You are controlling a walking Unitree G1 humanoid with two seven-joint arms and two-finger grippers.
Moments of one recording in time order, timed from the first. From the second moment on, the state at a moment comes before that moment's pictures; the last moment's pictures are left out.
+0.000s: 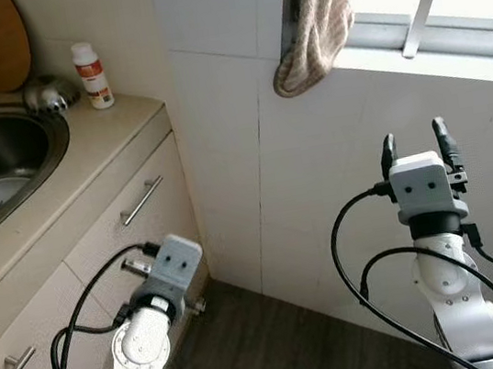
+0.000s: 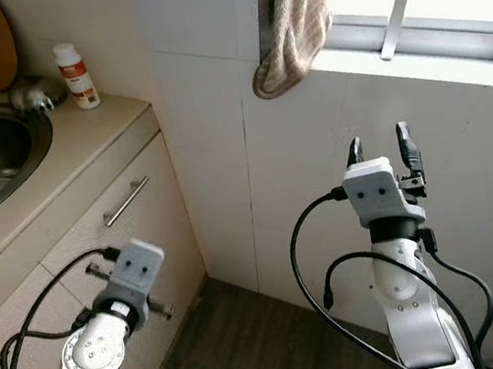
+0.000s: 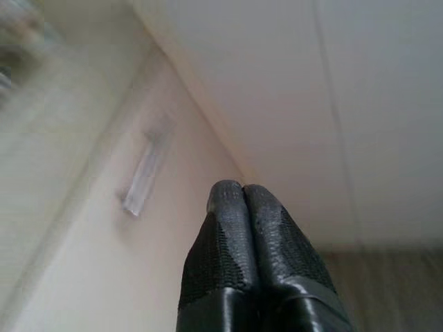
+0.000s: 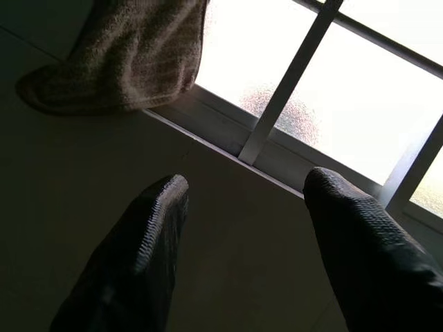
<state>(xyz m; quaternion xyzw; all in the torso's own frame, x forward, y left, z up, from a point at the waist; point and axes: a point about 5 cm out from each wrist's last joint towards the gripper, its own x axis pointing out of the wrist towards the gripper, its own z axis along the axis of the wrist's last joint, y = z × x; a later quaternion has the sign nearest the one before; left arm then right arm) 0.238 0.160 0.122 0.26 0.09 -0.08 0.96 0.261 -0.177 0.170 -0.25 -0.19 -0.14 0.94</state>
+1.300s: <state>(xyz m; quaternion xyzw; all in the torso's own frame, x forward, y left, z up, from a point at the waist) 0.270 0.127 0.138 0.11 -0.10 -0.17 0.97 0.268 -0.171 0.175 -0.24 -0.21 -0.14 0.94</state>
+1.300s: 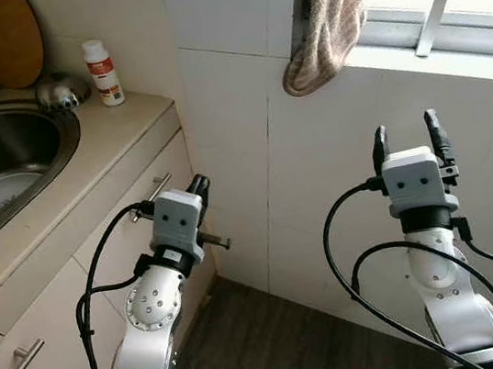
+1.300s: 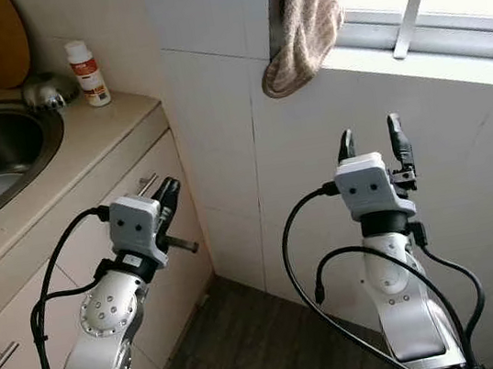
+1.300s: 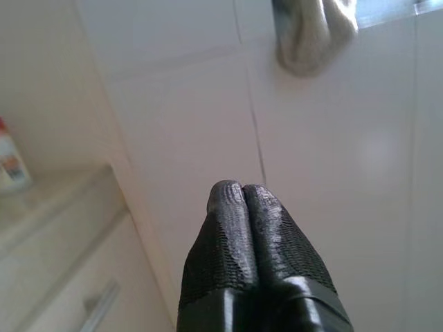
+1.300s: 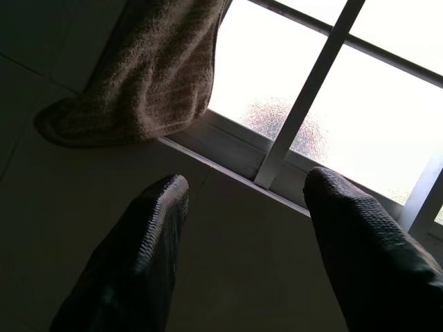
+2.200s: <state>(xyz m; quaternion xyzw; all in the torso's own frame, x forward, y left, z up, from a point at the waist) 0.252 0.128 0.100 0.11 -0.06 -0.25 0.96 0.271 -0.165 0.174 -0.24 -0.21 -0.13 0.94</state>
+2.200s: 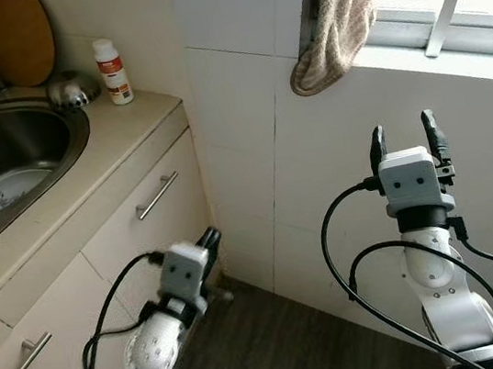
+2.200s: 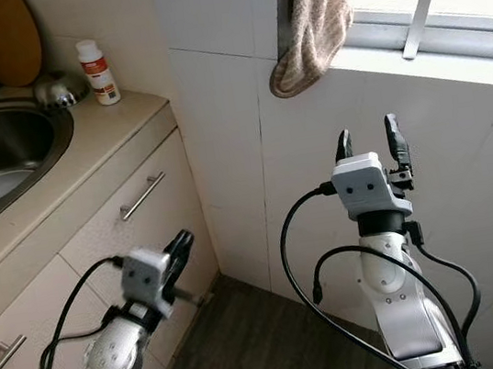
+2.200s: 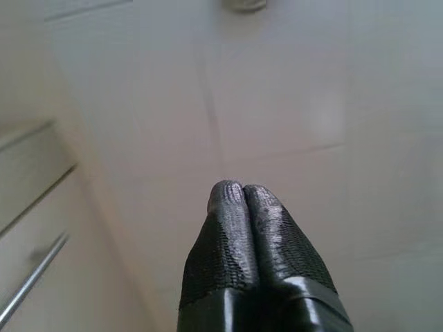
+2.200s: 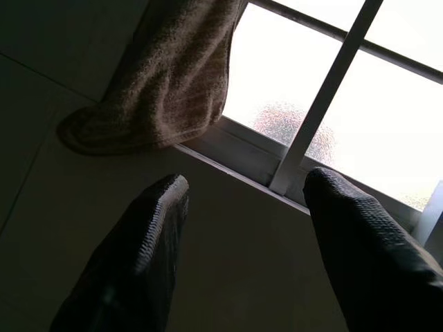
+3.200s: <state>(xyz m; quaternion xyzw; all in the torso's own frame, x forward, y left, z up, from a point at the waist) 0.226 0.149 0.079 0.11 0.00 -0.25 0.96 0.272 -0.168 0.172 -0.24 -0.21 -0.14 0.94</state>
